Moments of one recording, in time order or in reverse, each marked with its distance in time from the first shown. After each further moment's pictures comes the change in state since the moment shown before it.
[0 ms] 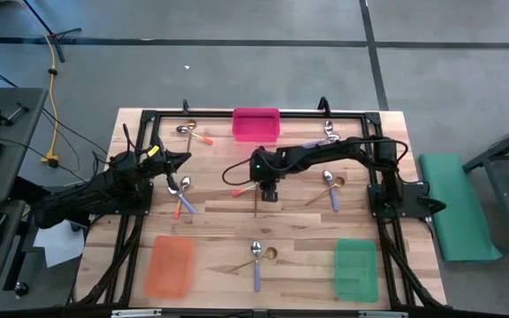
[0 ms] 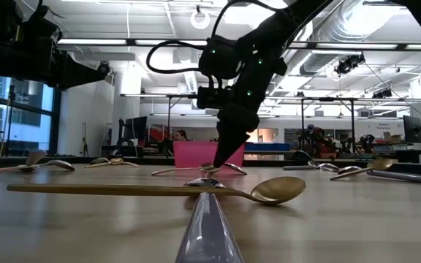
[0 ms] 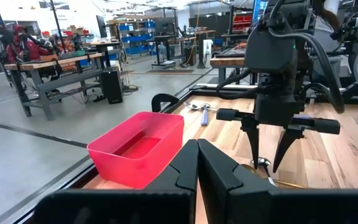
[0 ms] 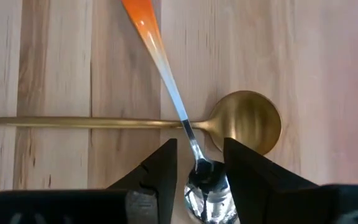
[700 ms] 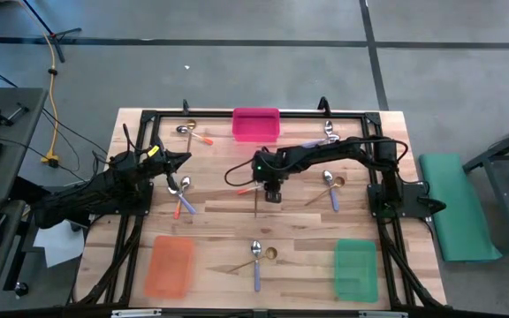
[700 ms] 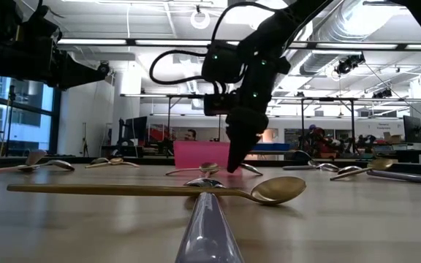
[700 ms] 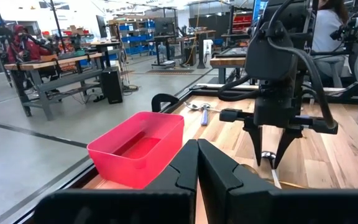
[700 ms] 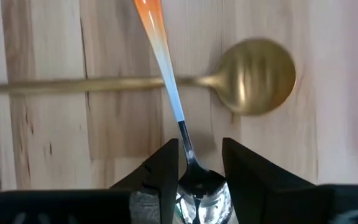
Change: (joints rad) left arm 0.000 0.000 0.000 0.000 0.000 0.000; right arm -0.002 0.000 0.000 -0.114 0.001 0.056
